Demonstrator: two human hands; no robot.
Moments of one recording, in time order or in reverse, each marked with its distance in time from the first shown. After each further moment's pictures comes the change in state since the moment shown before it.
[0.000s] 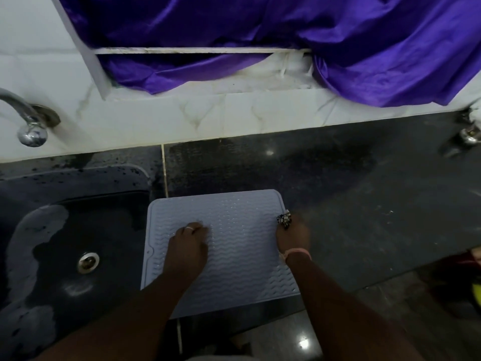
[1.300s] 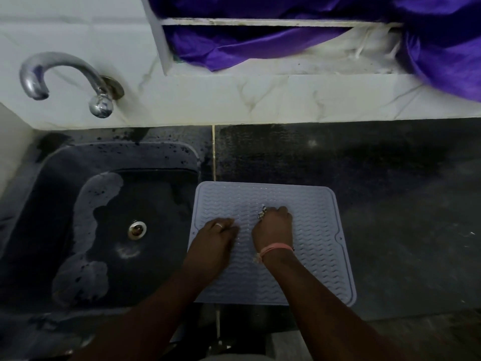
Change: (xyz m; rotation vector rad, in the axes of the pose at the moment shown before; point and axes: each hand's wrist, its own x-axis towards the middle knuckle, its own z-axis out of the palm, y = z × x) left_hand -0.028 -0.047 -0.016 0.021 0.024 0.172; right_hand -0.062 -0.090 0.106 -0.305 -0.153 -0.382
